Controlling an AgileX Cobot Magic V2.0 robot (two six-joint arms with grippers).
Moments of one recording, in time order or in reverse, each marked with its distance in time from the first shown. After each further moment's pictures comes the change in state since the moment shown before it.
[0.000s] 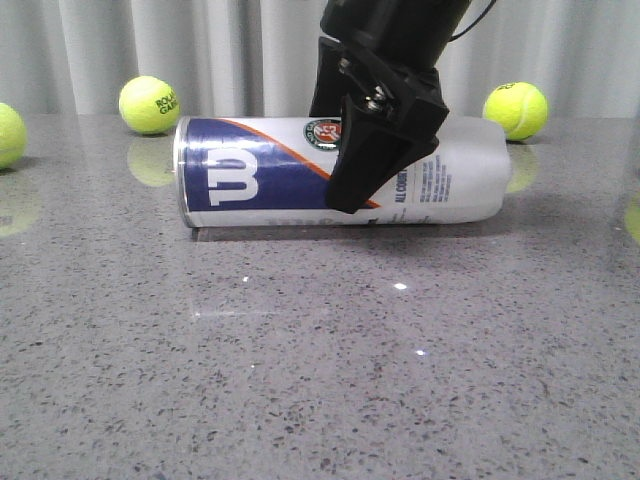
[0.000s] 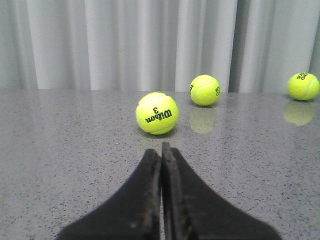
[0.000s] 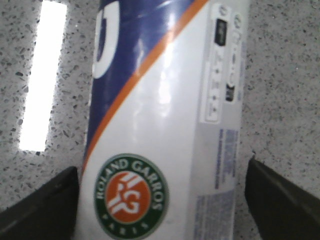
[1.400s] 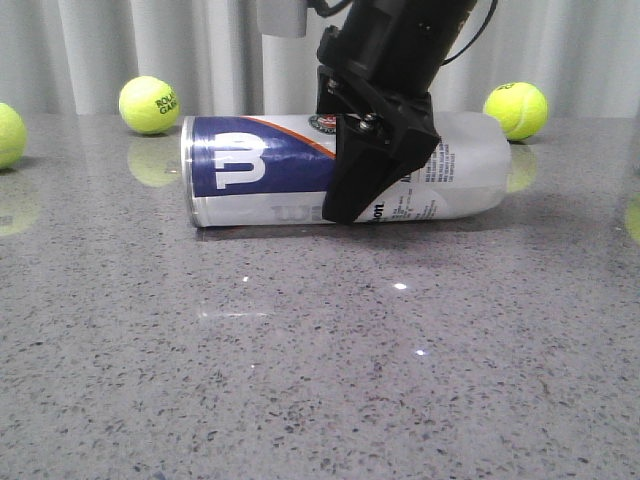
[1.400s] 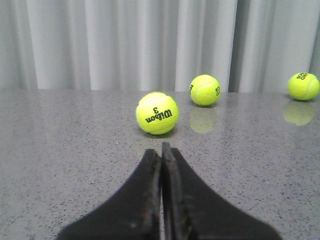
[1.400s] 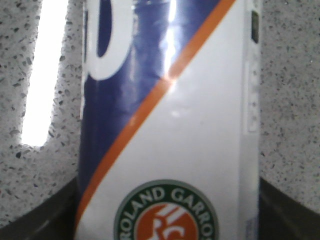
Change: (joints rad) left arm 0.000 0.000 0.000 0.000 0.000 0.000; right arm 0.000 0.039 0.000 -0.008 -0.024 -0.008
